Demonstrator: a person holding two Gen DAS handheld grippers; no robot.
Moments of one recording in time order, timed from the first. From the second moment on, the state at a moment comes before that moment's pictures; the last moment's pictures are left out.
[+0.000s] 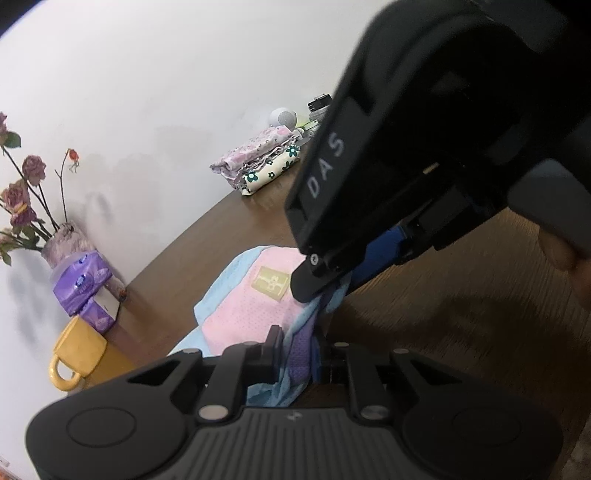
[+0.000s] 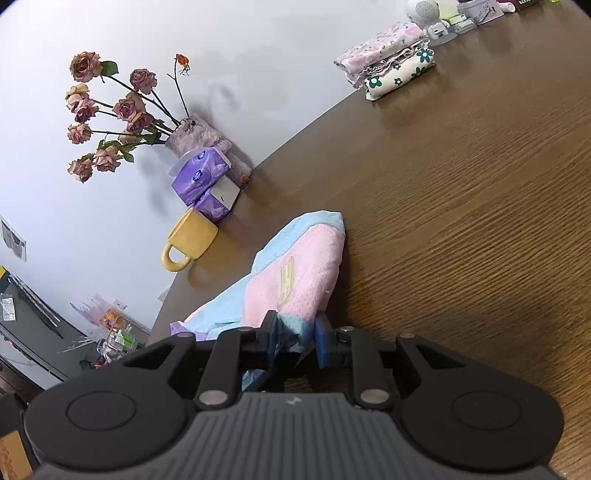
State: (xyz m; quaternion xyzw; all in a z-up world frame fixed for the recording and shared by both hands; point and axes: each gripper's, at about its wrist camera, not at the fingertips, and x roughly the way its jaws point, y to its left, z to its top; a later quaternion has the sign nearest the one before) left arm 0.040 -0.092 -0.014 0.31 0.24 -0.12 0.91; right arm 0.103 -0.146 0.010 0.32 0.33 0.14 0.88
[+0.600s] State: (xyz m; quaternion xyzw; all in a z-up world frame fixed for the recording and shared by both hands) left arm 0.054 -0.075 -0.011 0.26 0.25 -0.13 0.92; right arm 0.096 -0.141 0.007 0.31 0.32 0.13 0.89
